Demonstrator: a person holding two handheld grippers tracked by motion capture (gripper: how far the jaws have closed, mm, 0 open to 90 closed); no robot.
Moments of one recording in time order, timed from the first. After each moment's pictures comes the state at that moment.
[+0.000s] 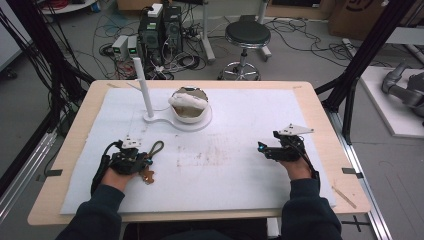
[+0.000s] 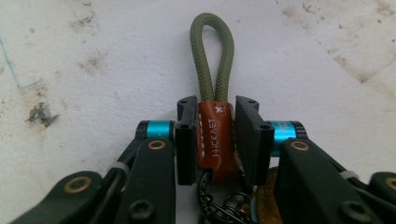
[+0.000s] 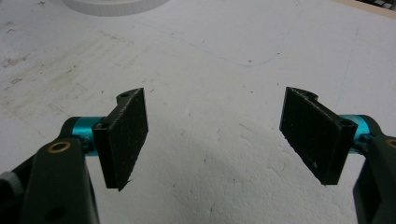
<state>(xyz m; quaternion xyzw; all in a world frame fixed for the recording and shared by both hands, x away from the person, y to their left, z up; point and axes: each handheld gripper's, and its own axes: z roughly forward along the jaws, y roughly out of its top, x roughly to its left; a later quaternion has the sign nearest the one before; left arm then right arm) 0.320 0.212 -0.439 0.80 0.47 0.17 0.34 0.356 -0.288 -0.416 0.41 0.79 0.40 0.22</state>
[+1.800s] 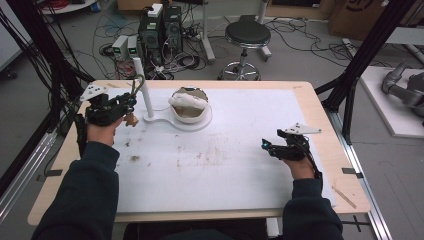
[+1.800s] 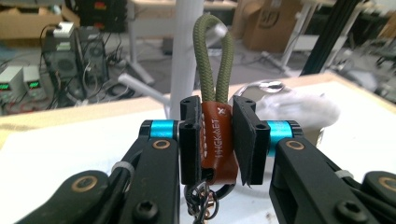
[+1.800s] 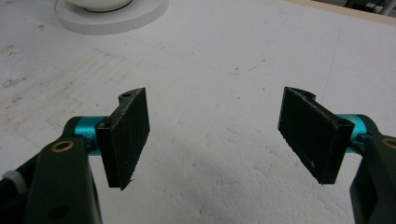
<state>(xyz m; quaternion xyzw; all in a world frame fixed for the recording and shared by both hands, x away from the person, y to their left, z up) 0.383 0.246 -0.332 0.65 0.48 0.28 0.52 0.356 -0.300 -0.413 0.43 0.77 0.42 0.22</state>
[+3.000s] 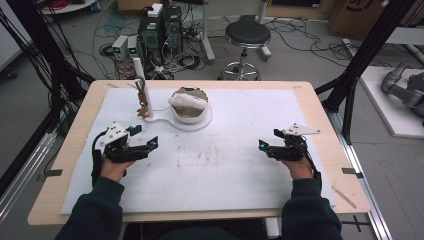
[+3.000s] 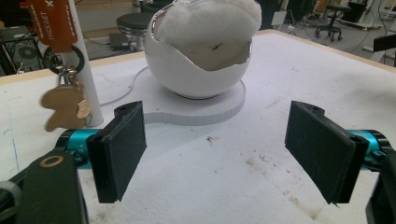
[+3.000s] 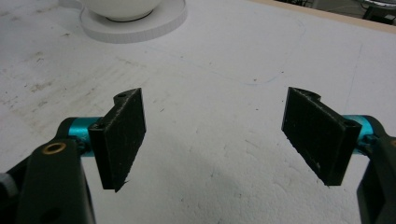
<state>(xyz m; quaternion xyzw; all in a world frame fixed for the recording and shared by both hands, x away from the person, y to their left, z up) 0.329 0.219 -0.412 0.70 0.38 0.24 0.55 0.354 -0.296 -0.414 0.40 0.77 0.45 0.21</state>
